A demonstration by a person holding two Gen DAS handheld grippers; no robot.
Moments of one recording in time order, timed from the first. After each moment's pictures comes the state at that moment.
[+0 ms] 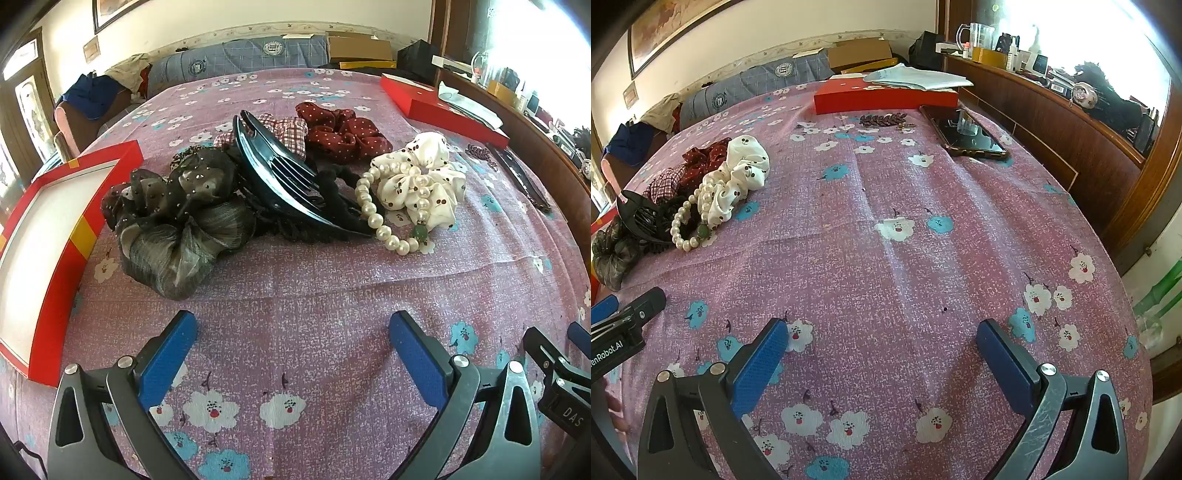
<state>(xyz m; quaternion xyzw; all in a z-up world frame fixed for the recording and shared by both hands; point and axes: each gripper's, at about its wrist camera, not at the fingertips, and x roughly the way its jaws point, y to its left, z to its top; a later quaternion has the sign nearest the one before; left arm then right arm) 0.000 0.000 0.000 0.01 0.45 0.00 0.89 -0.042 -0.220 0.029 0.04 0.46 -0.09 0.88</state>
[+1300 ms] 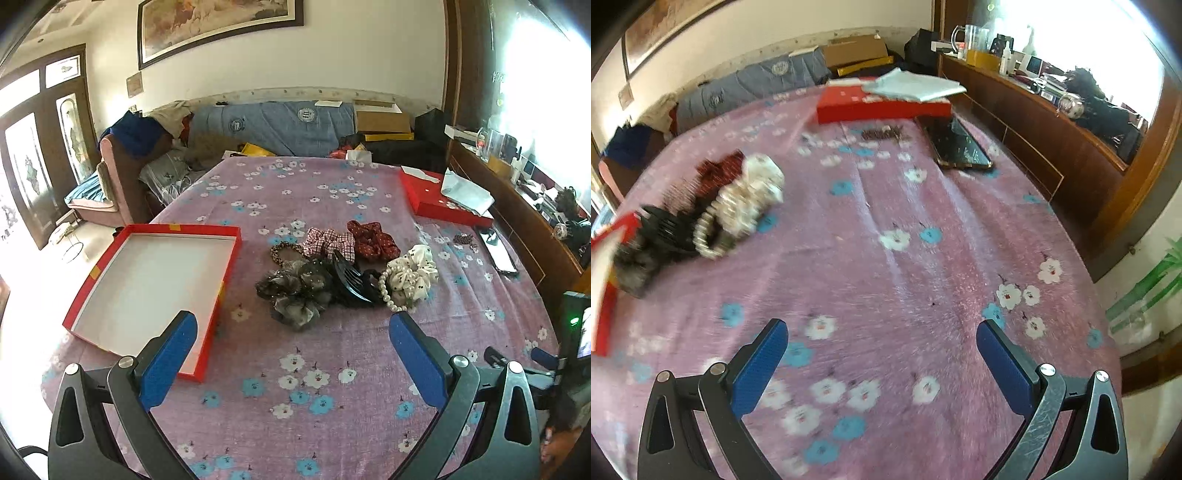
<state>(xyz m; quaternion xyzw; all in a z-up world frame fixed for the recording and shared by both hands) -0.090 0.059 0.152 -0.01 0.35 0.05 0.94 -0.058 -0.212 0.079 0.05 0.47 -0.10 0.88</state>
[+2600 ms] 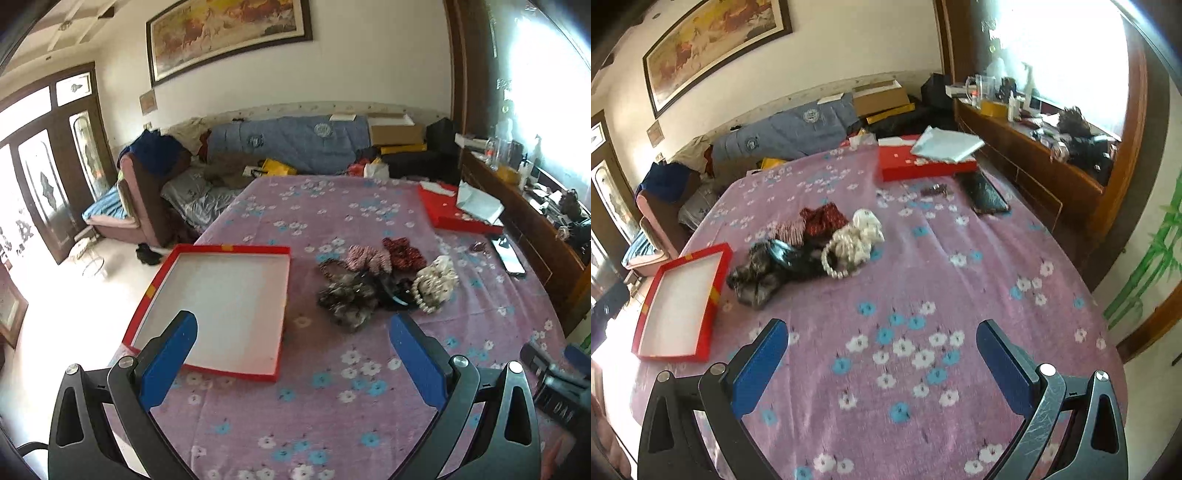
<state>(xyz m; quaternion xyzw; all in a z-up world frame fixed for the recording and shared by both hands) -0.132 0.117 0.201 0.02 0.33 0.07 0.94 -0.132 -0.125 0.178 0.08 0.39 -0.06 0.91</state>
